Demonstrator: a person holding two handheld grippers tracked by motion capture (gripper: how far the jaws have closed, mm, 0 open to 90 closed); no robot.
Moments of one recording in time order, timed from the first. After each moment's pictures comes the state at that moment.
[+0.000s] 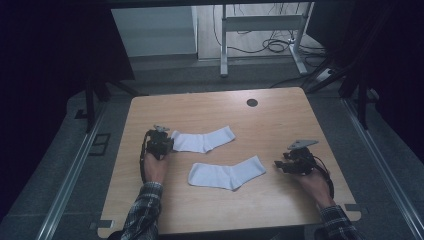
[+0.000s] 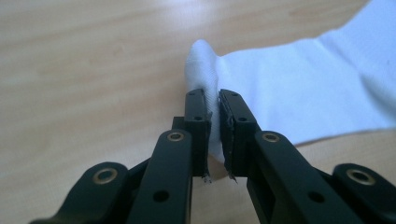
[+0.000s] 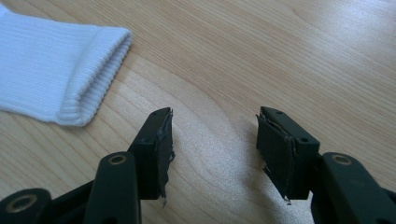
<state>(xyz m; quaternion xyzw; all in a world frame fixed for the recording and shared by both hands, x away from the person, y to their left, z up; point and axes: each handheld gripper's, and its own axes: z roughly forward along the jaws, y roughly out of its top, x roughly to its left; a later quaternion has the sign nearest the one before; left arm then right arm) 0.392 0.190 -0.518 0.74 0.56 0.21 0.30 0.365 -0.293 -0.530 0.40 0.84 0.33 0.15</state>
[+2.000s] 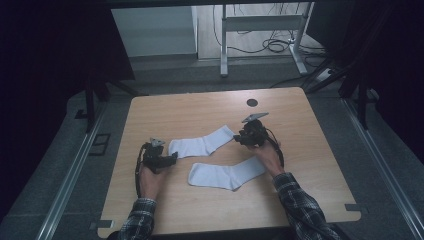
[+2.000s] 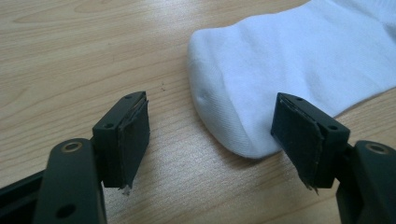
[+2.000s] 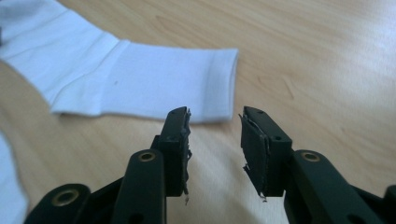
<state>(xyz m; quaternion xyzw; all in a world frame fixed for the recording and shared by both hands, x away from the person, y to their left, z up) 0.372 0.205 -0.545 0.75 0.54 0.20 0.32 0.455 -0.154 -0.510 0.37 0.84 0.37 0.13</state>
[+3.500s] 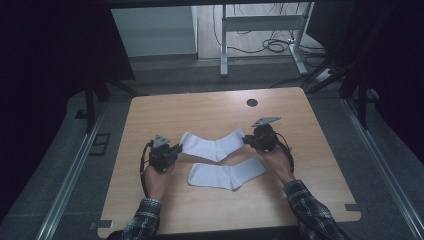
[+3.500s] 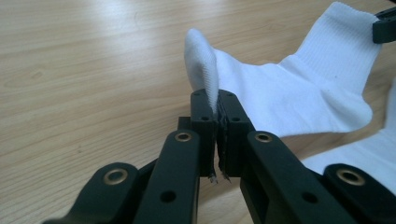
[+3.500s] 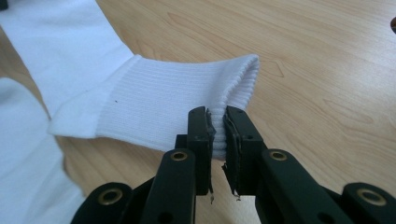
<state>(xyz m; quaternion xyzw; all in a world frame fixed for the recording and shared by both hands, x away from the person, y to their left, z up) 0.352 0.177 -0.510 0.74 0.48 0.18 0.43 0.428 -0.187 -0.499 0.36 0.84 0.39 0.12</state>
